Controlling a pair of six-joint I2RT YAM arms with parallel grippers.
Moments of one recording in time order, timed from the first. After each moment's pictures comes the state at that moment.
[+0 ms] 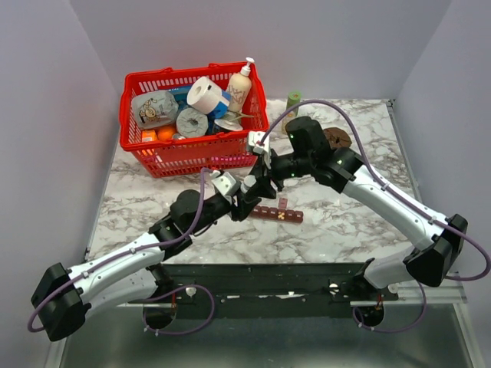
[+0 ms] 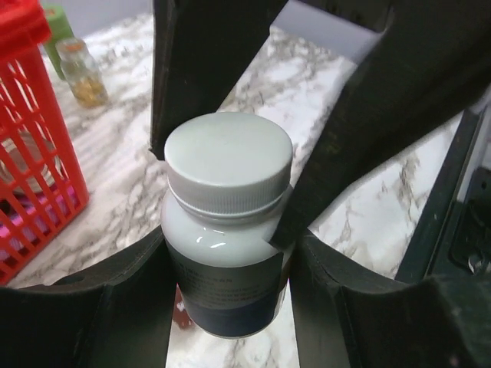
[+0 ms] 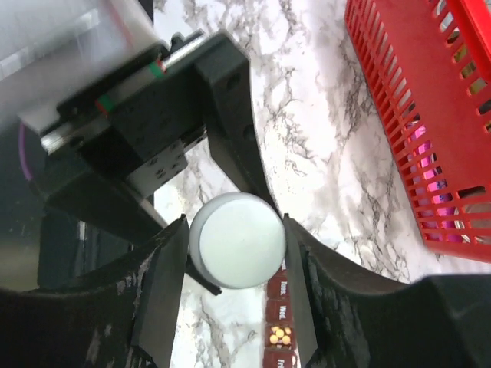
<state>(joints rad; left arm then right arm) -0.86 0.89 0.50 0.36 0.09 -0.10 0.79 1.42 1.42 -0.57 -0.63 -0.37</state>
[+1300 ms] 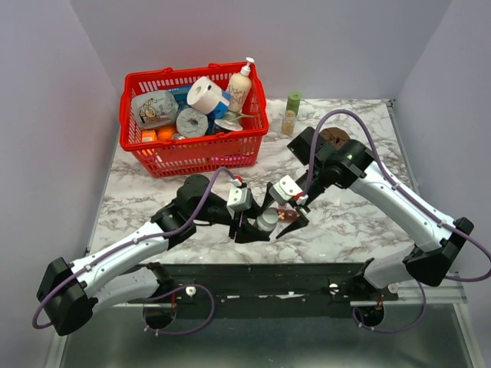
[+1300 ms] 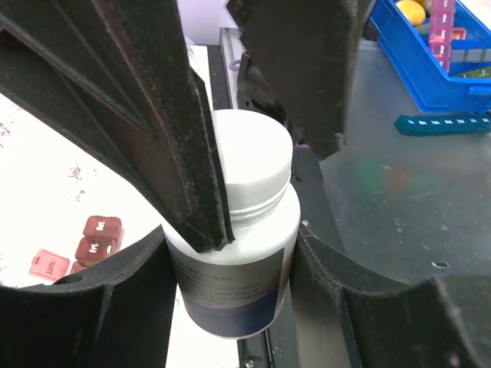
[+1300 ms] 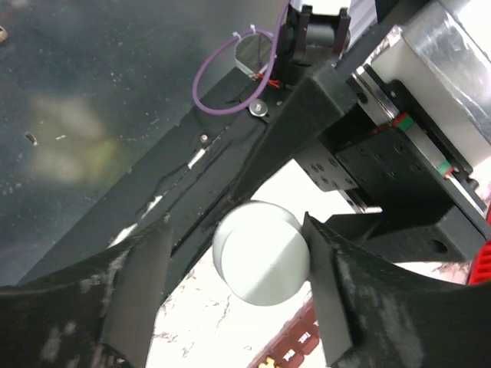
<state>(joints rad) -0.82 0.98 0.66 0.21 0.89 -0.04 0.81 1.43 1.59 -1.32 -1.11 -1.31</state>
